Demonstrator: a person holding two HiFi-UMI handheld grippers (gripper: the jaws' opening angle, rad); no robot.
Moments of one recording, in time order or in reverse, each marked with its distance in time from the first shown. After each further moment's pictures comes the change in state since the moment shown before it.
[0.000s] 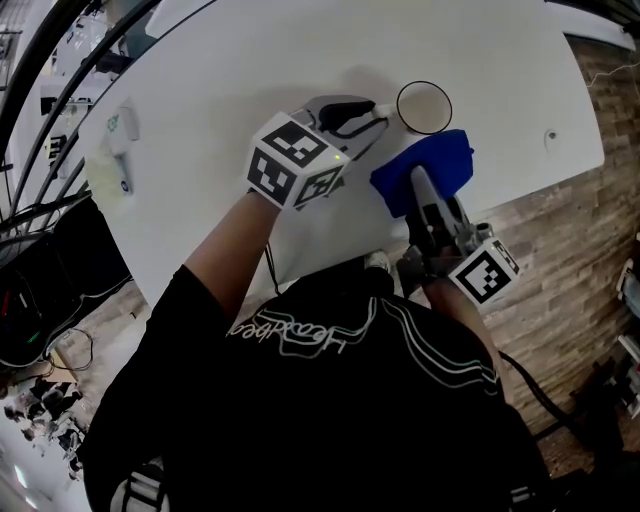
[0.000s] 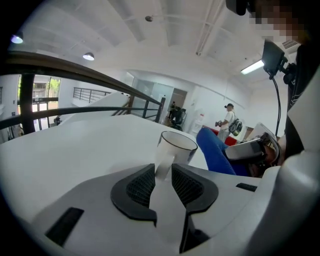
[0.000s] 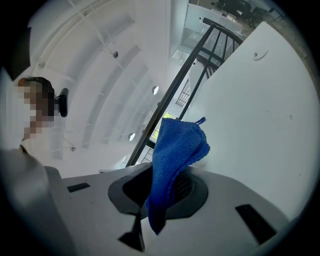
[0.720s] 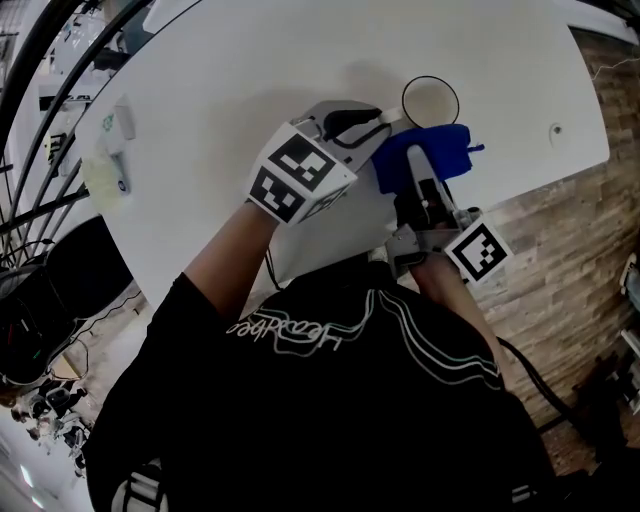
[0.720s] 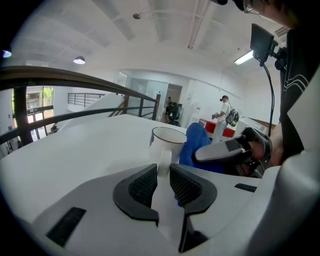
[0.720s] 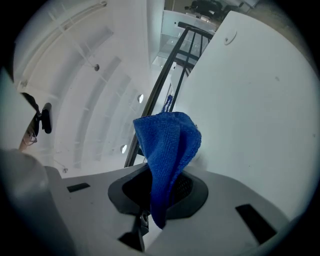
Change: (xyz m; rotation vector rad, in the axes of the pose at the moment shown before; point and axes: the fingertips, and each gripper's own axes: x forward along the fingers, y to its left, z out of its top) left arm 0.000 -0.012 -0.011 0.094 0.041 0.005; right arm 0.025 -0.033 -0.007 0.175 -0.075 -0.071
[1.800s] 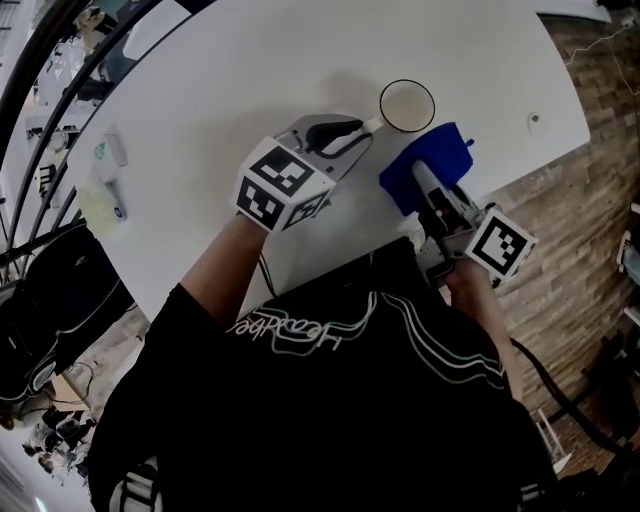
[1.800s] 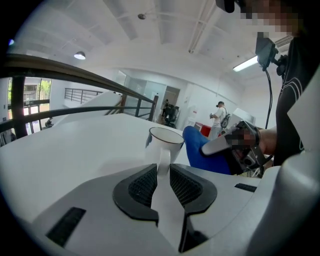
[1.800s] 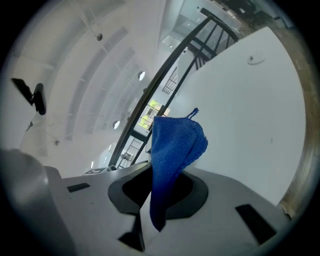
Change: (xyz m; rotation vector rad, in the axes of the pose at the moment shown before) left arm -0.002 -0.006 0.003 -0.037 -0.023 -0.064; right arm -0.029 -0.001 0.018 -0.165 0.243 -0.114
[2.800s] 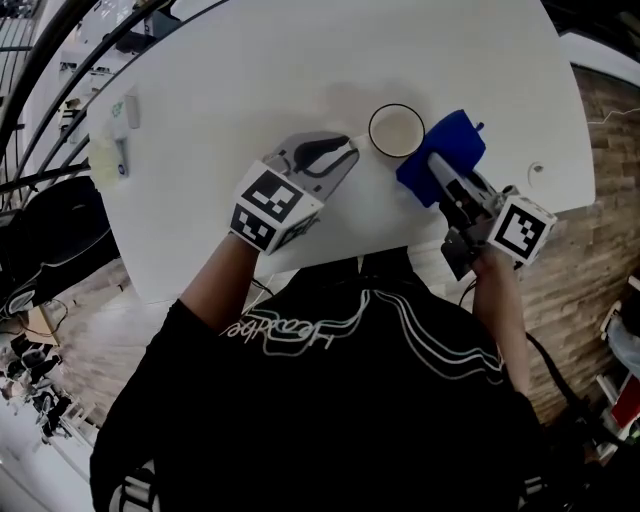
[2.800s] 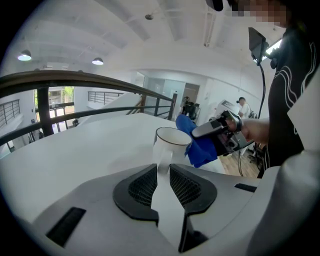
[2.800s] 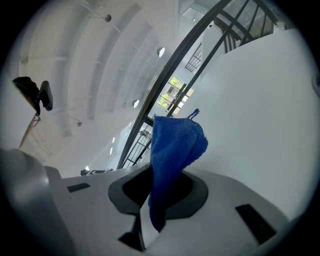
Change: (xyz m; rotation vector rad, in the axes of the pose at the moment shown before) left arm -0.001 0.001 0.003 -0.061 0.032 0.257; right arm 0.016 -0.018 0.068 -0.146 0.264 0.245
